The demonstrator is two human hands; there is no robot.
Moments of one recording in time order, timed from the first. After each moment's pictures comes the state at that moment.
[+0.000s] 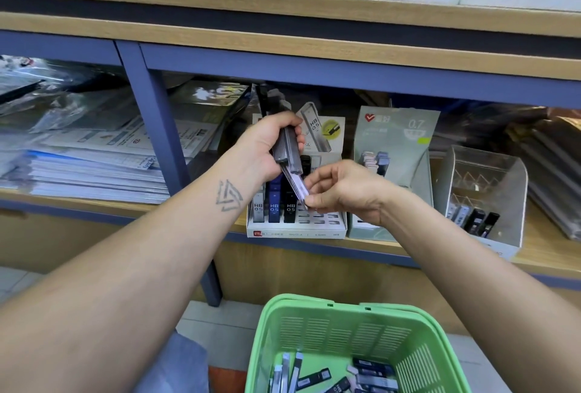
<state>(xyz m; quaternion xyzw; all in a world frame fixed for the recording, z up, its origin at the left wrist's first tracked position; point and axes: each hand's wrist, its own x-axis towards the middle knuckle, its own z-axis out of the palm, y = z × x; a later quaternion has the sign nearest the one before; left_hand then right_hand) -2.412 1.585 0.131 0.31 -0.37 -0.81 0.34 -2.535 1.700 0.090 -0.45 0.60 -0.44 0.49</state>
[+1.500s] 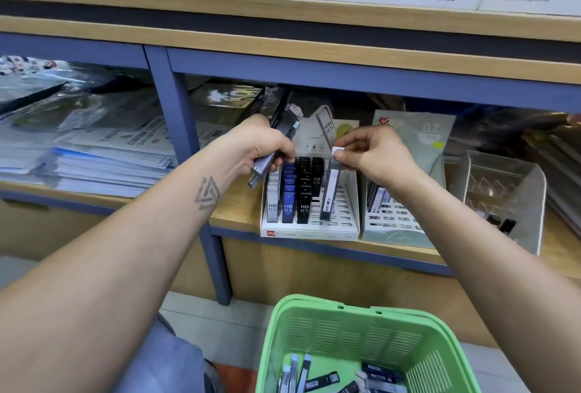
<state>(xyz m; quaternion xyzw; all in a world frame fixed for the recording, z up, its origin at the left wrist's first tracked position) -2.367 1.568 0.140 0.44 -0.67 -0.55 0.23 -2.552 1.685 0.117 -0.51 0.68 -0.50 0.19</state>
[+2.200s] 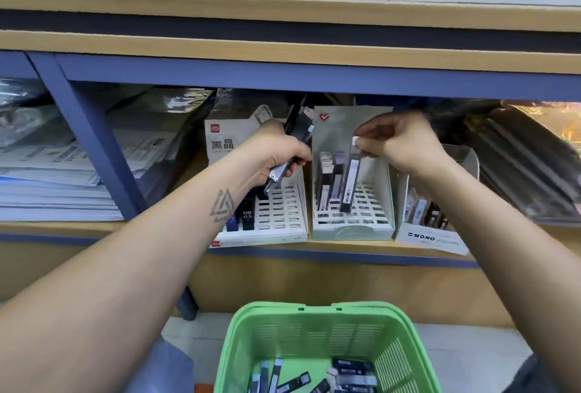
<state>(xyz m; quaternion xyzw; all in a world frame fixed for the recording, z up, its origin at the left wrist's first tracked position) -2.479 1.614 0.128 0.41 -0.70 -0.56 0.20 -2.652 1.751 0.133 -0.46 0.72 -0.51 0.12</state>
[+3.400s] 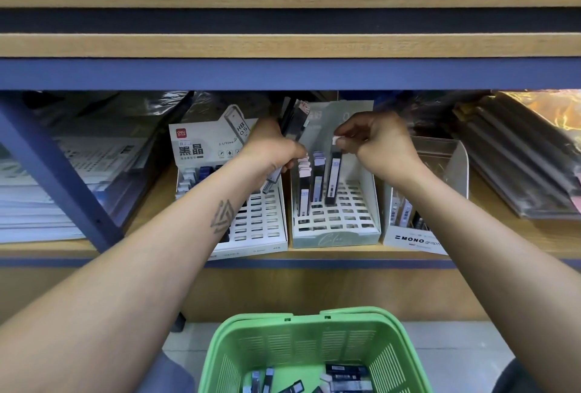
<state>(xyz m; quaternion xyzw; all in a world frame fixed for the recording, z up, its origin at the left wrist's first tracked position) -2.525 1.619 0.119 0.41 -0.76 -0.44 0.26 -2.678 1.735 0.111 -0.49 0.74 -0.47 0.04</state>
